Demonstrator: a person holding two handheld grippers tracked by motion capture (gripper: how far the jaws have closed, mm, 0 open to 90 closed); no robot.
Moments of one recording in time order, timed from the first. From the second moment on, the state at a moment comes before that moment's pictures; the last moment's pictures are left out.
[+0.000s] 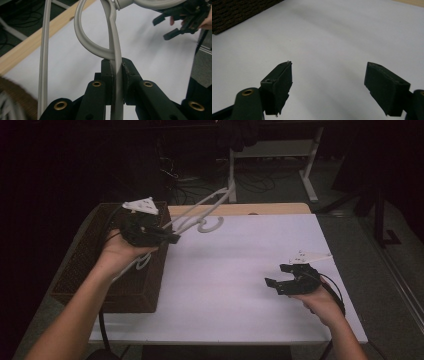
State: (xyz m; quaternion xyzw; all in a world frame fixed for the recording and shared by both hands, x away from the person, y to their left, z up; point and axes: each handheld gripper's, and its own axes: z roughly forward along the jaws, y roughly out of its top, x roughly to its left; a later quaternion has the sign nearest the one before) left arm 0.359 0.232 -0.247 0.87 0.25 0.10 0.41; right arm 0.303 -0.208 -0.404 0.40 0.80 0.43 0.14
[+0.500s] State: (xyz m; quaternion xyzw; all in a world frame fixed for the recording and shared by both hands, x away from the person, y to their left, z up) left arm 0.362 0.347 -0.270 0.85 0.33 0.12 0.40; right arm 0.303 -0.202 -0.411 0.39 0.81 0.41 0.14
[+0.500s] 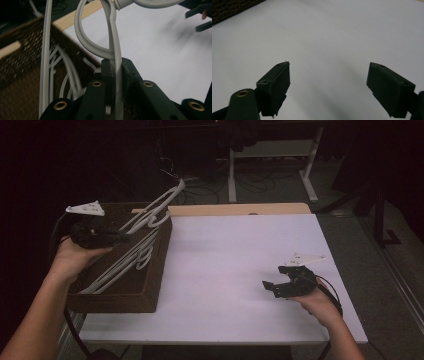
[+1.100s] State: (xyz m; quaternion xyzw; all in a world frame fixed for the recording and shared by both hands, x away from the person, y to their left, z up) left arm 0.352 0.408 -0.315 0.84 0.37 0.10 0.40; right arm 0.306 -0.200 -0.412 0.39 0.81 0.41 0.14
